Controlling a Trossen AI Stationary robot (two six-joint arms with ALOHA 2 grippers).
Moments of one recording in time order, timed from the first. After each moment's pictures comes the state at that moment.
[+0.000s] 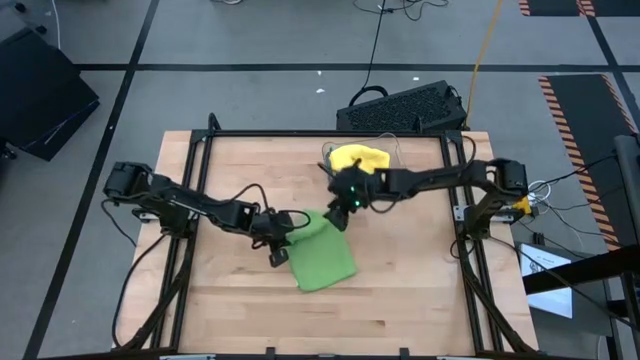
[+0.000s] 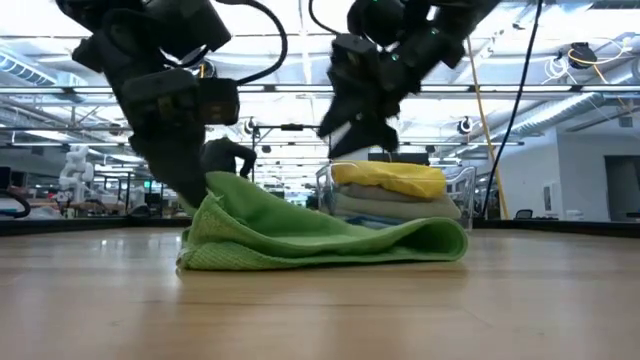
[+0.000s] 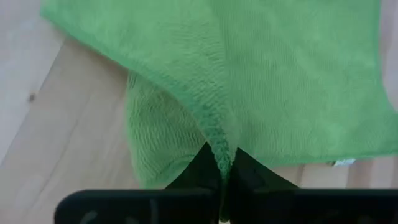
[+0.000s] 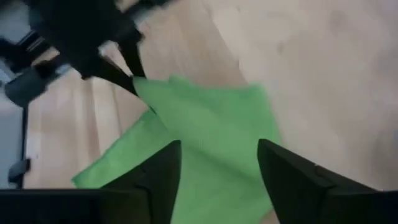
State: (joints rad) left arm -0.14 1.51 0.72 -0.20 0.00 -0.51; right arm -0.11 1.68 1.07 -0.17 -0.18 0.49
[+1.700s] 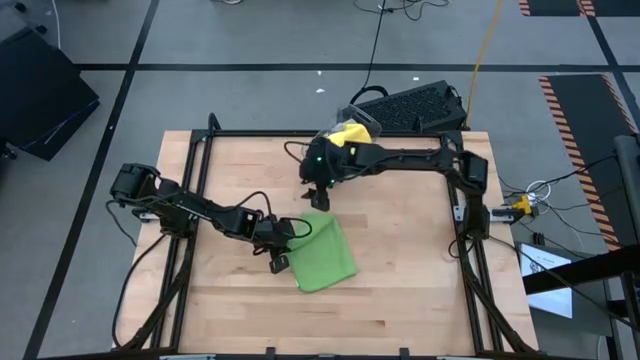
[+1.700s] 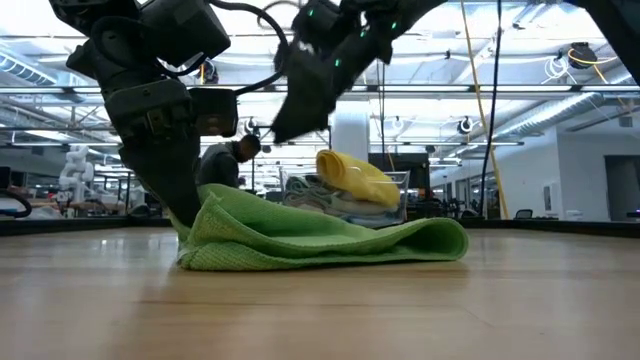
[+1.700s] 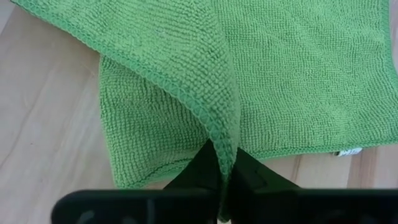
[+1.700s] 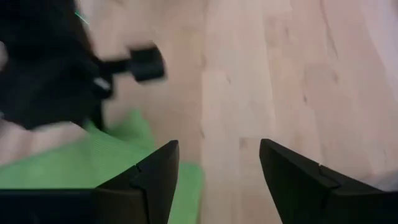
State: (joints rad) left arm -0.19 1.58 0.72 -0.17 0.01 -0.55; right arm -0.24 1.97 1.59 -0.46 -0.26 -0.11
